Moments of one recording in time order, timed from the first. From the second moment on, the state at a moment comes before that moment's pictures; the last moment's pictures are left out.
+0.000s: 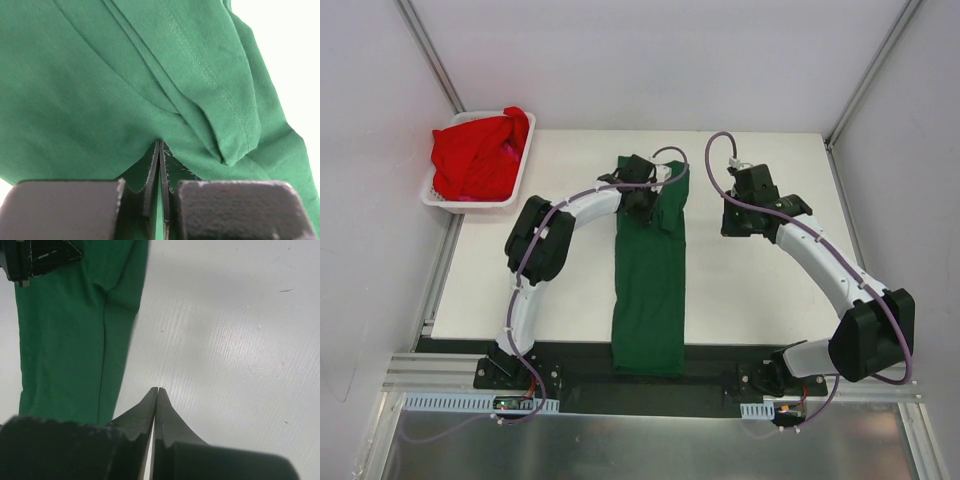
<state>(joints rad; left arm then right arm) -0.57 2.18 1.63 -0.41 0.18 -0.08 0.40 1.39 1.17 -0.71 0.04 0.31</state>
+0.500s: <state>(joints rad) -0.50 2.36 1.96 -0.56 0.21 -0.03 0.40 1.38 1.17 -0.72 0.04 0.31</state>
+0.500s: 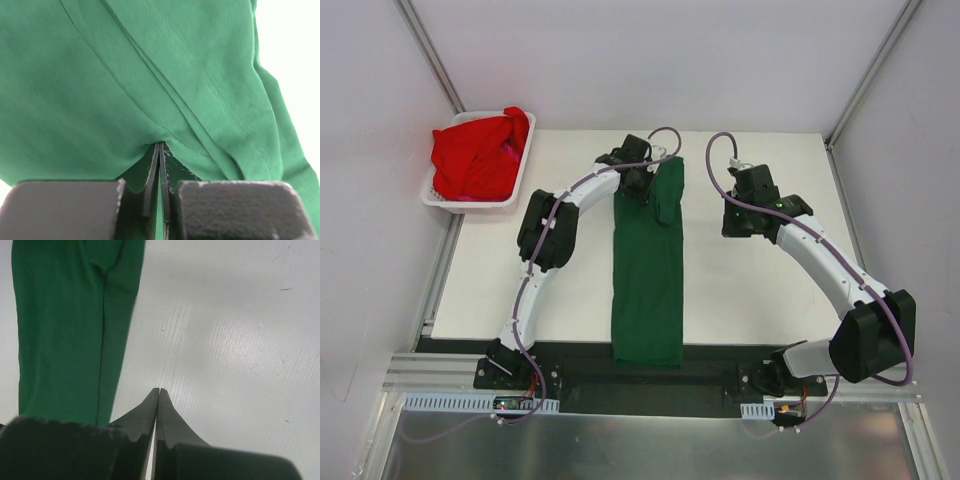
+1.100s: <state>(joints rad) -0.44 2.54 2.27 -0.68 0.22 0.01 0.40 1.38 1.16 -0.72 0.05 0.31</state>
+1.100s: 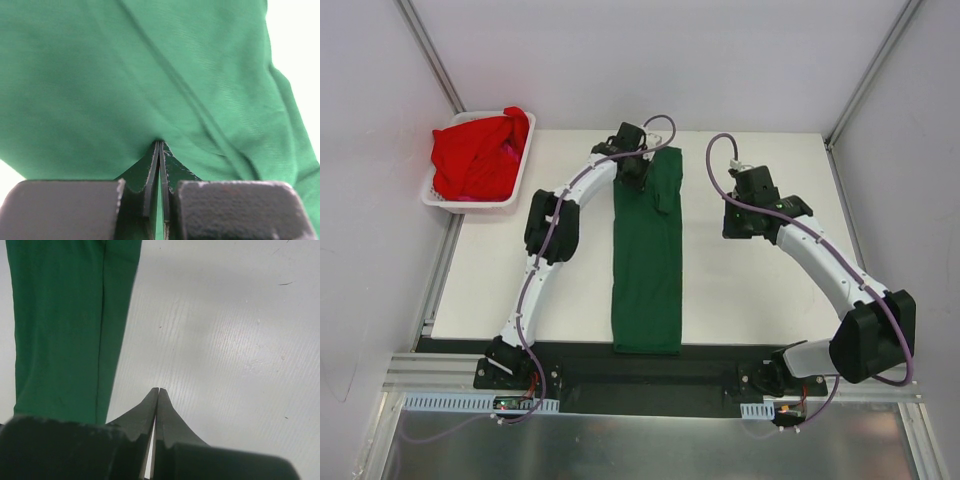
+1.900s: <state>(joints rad) -0.56 1.73 1.59 -0.42 0.31 -0.13 0.40 0.89 1.89 -0.78 0.09 0.51</state>
